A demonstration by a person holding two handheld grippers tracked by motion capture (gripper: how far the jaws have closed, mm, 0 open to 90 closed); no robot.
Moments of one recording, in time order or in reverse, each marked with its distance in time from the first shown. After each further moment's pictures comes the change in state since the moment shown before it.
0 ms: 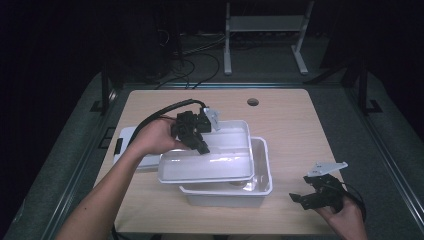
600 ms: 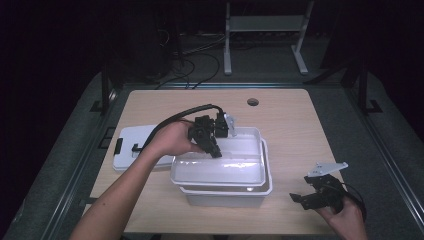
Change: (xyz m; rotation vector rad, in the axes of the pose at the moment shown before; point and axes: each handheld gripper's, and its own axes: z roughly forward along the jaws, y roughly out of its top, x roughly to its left) left arm 0.002 0.030 0.027 0.055 -0.026 0.032; right arm 0.000 -0.001 -0.001 -0.001 -0.010 0.004
